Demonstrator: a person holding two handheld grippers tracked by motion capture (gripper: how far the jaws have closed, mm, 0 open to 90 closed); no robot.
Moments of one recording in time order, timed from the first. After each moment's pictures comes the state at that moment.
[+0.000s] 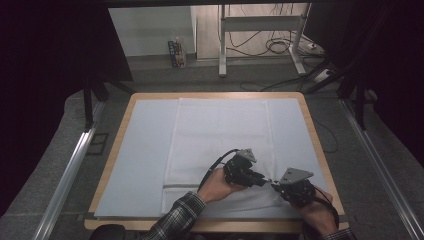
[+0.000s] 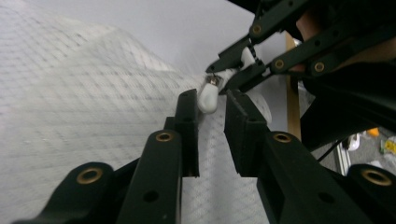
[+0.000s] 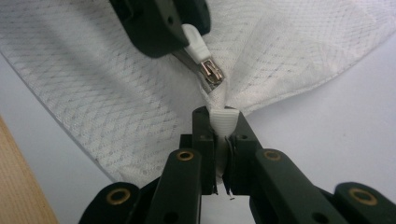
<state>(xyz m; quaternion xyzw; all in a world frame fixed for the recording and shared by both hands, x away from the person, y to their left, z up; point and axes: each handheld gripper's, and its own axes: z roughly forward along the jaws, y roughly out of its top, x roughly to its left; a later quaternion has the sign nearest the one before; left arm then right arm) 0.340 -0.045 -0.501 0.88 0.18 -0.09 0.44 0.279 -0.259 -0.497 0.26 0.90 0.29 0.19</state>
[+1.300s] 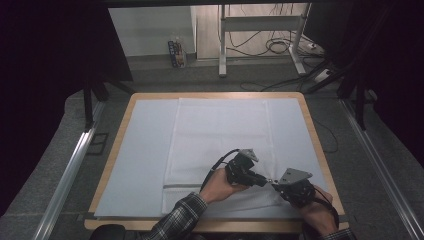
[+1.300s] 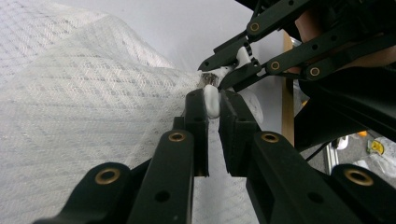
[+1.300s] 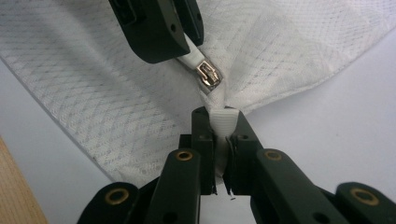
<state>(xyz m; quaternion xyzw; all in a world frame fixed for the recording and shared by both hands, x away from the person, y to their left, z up) 0.341 -0.049 -0.499 0.88 0.20 -0.11 0.43 0.278 -0.258 -0.498 0.25 0.90 0.28 0.21</state>
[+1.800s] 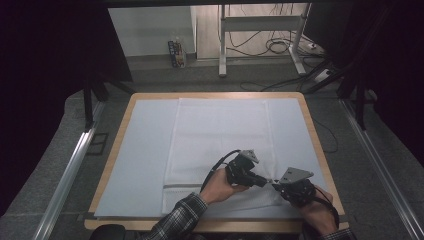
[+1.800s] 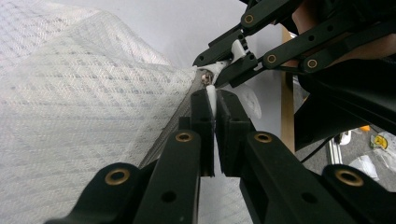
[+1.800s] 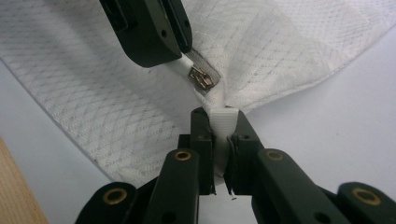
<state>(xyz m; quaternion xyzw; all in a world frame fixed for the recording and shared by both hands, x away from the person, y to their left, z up) 0.340 -0.049 -0.499 0.88 0.19 -0.11 0.43 0.280 -0.260 -0.497 0.26 0.90 0.29 0.20</state>
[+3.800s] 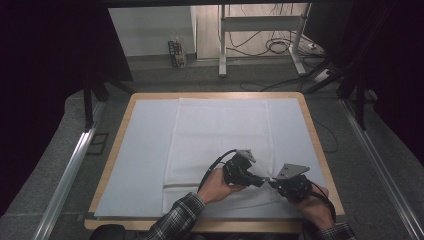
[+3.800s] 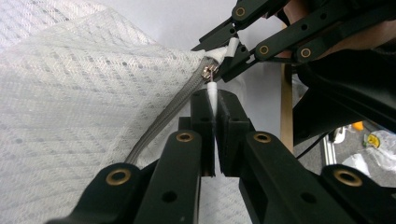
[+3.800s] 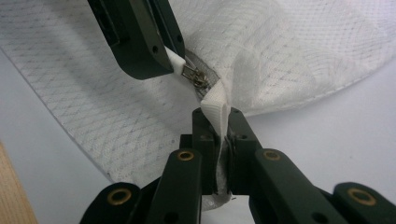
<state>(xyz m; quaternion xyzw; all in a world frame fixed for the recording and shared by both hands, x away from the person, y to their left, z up) 0.342 -0.041 -0.501 0.88 0.19 -0.11 0.42 0.292 -0.253 -0.497 0.25 0.91 0.30 0.18</state>
